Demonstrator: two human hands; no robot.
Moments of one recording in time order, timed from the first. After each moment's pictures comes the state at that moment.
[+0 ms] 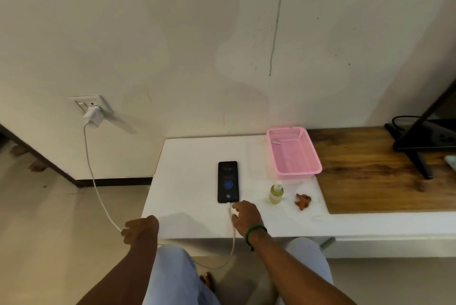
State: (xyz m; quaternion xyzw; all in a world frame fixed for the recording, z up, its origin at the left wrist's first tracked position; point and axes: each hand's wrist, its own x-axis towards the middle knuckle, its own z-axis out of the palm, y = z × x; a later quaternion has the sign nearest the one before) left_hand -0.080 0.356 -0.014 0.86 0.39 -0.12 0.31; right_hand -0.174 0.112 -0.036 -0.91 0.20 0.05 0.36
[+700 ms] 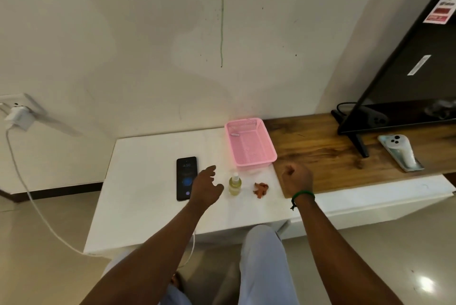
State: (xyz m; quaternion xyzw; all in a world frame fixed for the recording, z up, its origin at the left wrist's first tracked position) left_hand -0.122 0.122 0.005 0.87 -0.17 -0.19 0.42; right_hand -0.245 -0.094 0.027 -0.82 0.44 -0.19 0.32
